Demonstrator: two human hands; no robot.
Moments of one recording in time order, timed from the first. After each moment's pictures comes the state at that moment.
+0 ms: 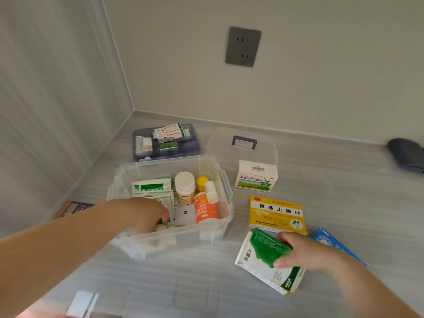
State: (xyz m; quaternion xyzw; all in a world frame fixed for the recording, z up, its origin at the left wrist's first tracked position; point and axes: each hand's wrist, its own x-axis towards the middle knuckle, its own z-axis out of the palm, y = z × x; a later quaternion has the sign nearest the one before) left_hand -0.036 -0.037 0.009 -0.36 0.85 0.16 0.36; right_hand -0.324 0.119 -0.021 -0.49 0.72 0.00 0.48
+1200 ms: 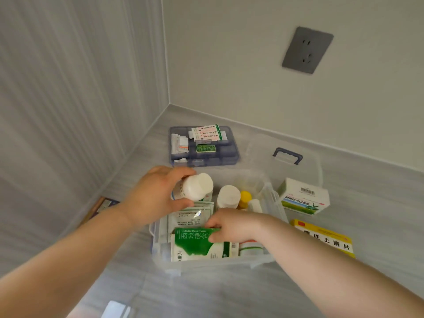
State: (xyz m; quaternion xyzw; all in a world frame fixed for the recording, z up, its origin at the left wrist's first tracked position) left_hand 0.023 -0.073 0.012 -0.44 0.85 0.17 -0.21; right_hand -0.148 -0.030 0.012 -0.73 0.54 0.15 0.38
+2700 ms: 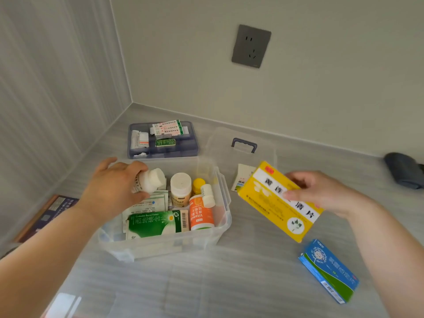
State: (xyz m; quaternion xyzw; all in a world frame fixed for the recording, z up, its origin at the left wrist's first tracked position) left_hand -0.006 -0.048 0.015 -0.53 0.84 0.01 -0.11; right_hand -0.349 0.053 0.076 -0.53 0.69 -0.23 0.45
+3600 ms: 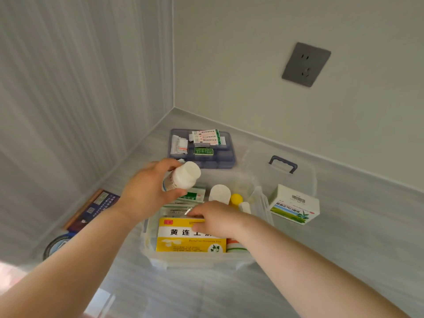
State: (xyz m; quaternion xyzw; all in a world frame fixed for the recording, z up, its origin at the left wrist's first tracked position) left_hand 0.013 -0.057 0.014 -0.55 0.76 0.19 -0.29; right_hand -0.145 -0.031 0.013 -0.78 0.53 0.09 0.33
